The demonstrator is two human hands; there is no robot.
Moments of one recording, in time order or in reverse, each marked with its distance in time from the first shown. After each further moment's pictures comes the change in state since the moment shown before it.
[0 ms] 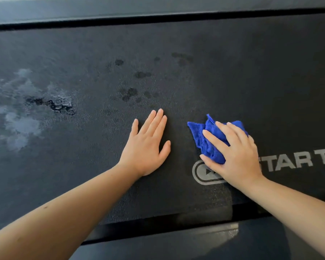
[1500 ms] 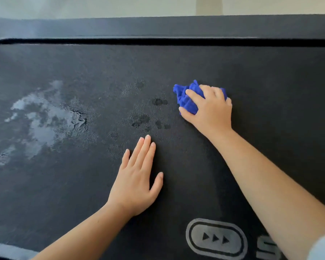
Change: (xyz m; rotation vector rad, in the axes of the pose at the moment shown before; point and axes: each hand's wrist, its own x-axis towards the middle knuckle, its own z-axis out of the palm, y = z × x) left_hand -0.001 0.001 0.000 -0.071 0.125 -0.306; right_hand 0.216 0.000 0.073 0.102 -0.015 -0.020
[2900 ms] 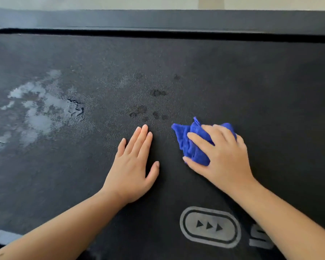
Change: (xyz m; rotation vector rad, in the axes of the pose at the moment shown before) left_hand 0.000 0.003 0.002 0.042 0.036 0.008; right_hand -0.116 0.006 -0.043 0.075 -0.015 -0.217
